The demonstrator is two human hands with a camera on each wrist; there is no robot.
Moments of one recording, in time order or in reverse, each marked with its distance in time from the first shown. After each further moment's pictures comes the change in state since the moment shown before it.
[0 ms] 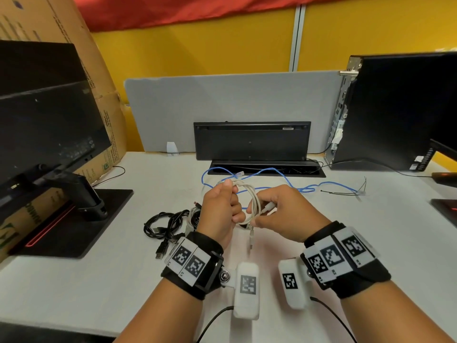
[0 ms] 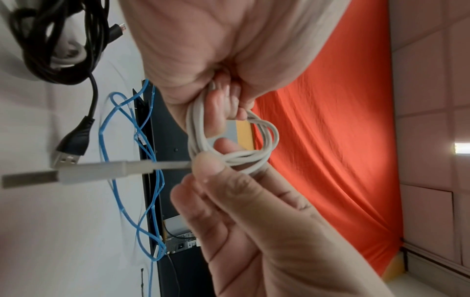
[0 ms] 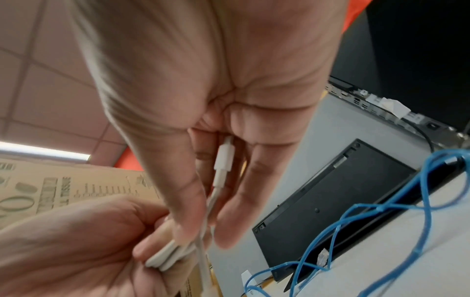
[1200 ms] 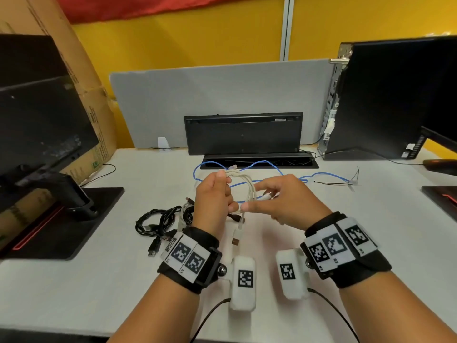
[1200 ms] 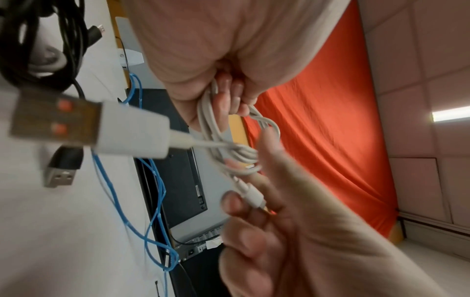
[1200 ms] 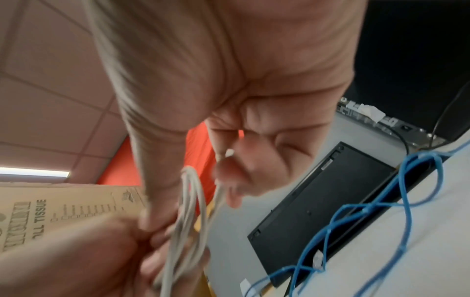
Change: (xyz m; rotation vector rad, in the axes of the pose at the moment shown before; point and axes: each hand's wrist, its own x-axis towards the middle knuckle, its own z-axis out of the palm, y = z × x) left_hand 0.011 -0.006 0.003 0.169 0.053 0.125; right_hand 0.001 0.014 -0.006 0.155 0.110 0.150
